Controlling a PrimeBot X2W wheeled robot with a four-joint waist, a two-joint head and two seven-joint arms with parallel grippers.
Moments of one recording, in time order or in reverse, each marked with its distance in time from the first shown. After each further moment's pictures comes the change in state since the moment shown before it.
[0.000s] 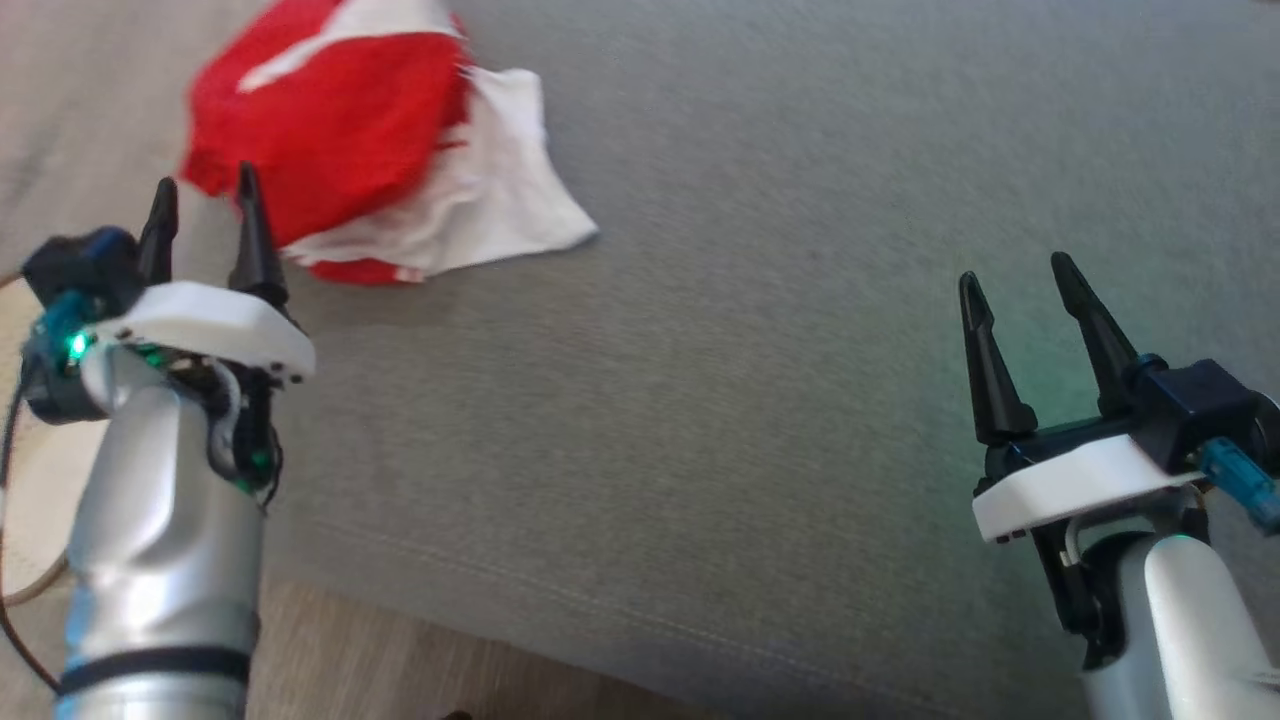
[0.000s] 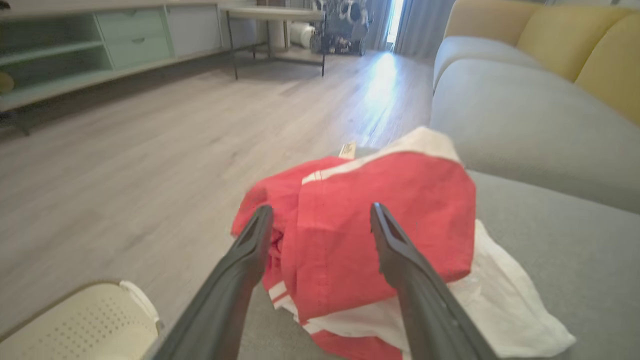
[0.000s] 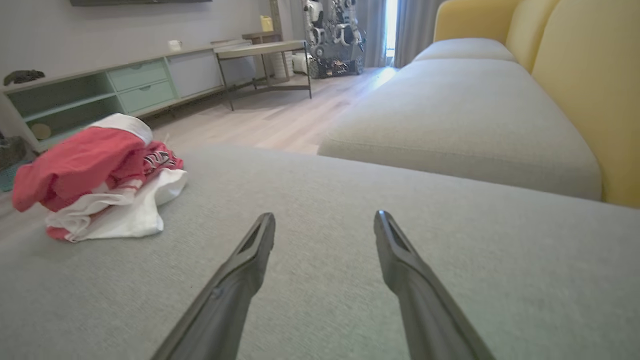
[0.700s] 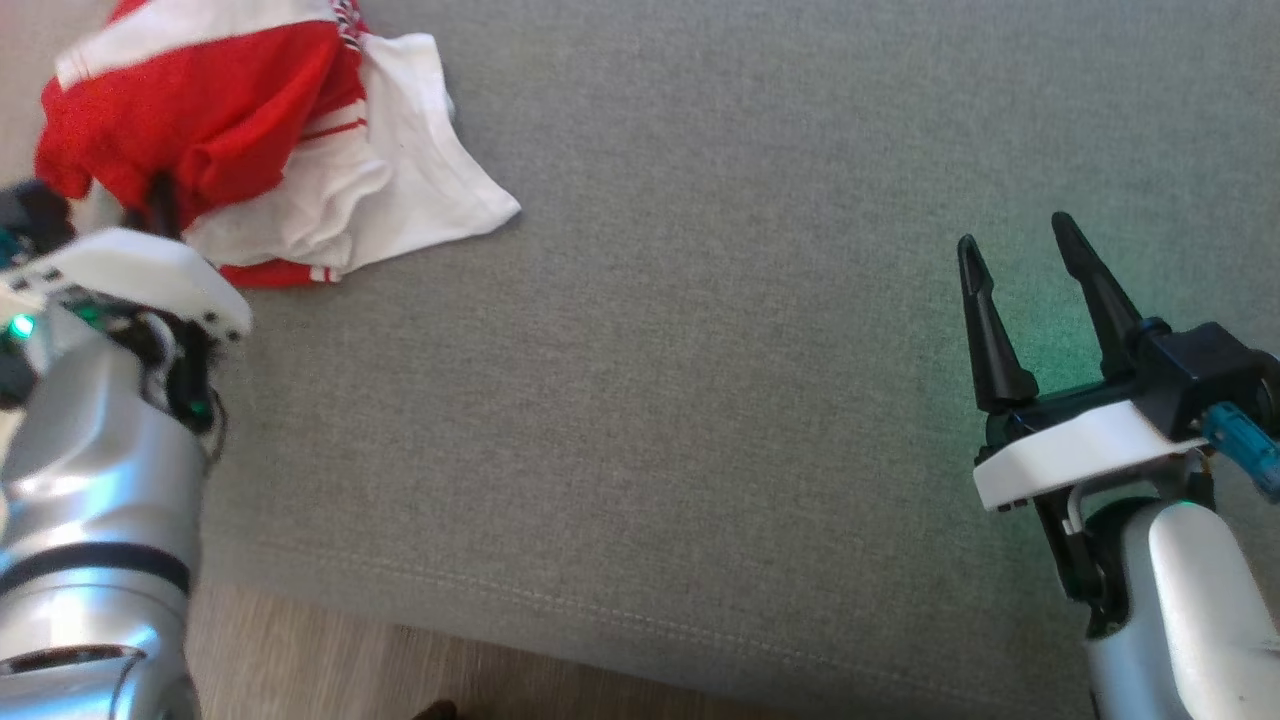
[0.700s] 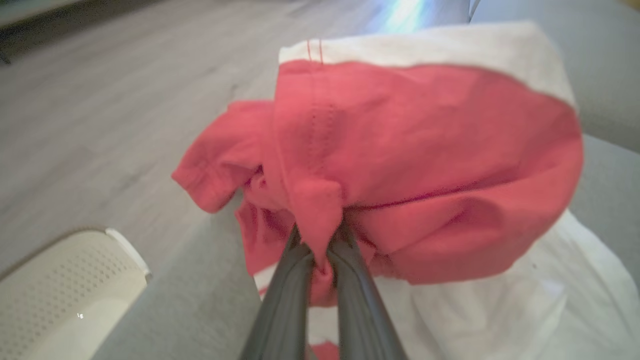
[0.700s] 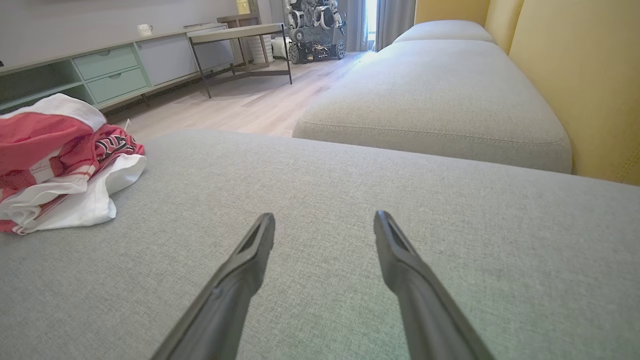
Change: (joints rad) left arm -0.276 0.072 0.029 0.495 -0.048 -0.046 -0.005; right arm -0.057 -0.019 0.013 0.003 0.001 0.000 0.012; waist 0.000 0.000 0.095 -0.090
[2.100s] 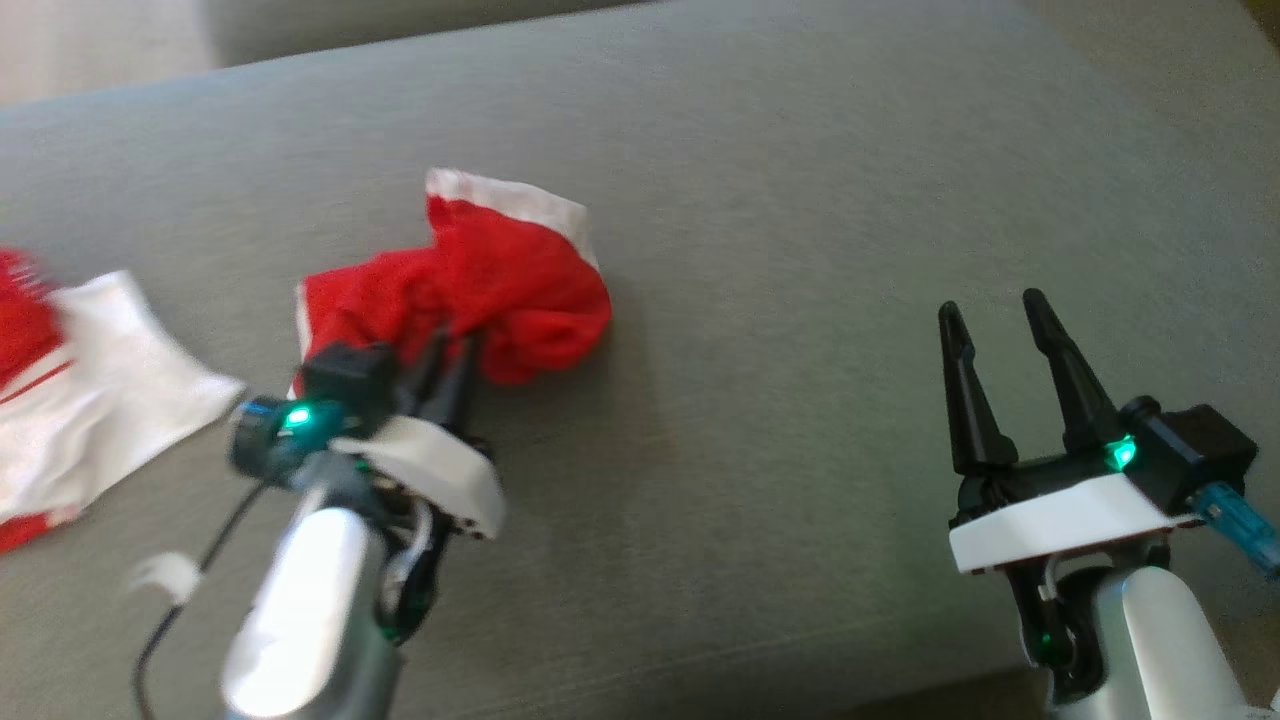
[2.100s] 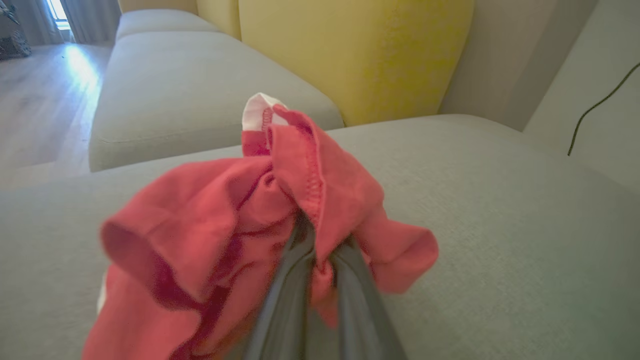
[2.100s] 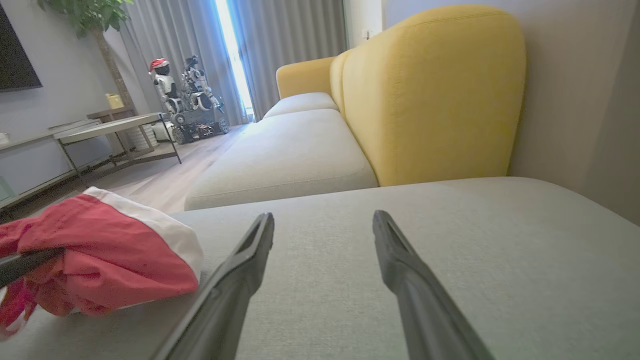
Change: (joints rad) left arm 0.579 -0.107 -0.319 -0.912 0.104 0.018 0.170; right arm 0.107 0.047 0.018 0.021 0.125 0.000 -0.090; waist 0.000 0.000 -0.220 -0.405
